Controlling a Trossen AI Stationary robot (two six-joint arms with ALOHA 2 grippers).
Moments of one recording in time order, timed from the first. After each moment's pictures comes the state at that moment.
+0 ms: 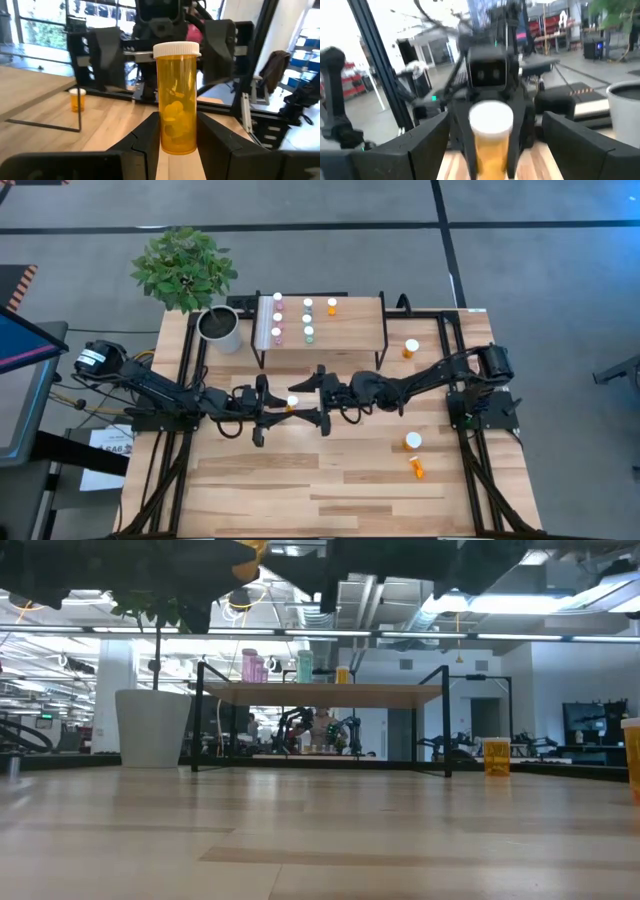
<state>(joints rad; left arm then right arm) -0.28 1.23 0.35 0.94 -0.31 -0.15 0.09 1.79 1.03 0.89 0.02 0.23</state>
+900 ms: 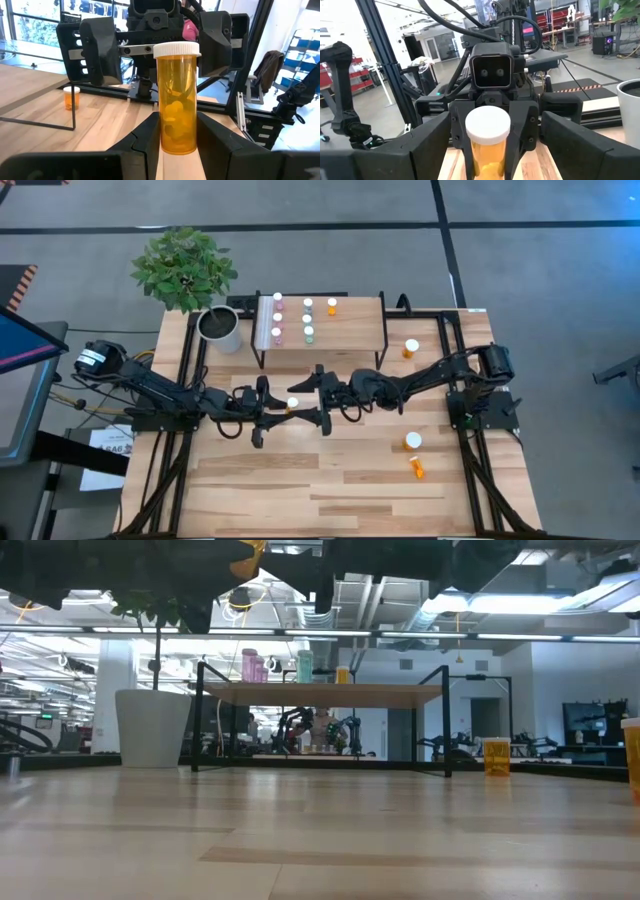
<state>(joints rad) -0.28 1.23 0.35 0.93 -0.28 -0.17 0.08 1.79 1.04 0.87 -0.03 0.24</state>
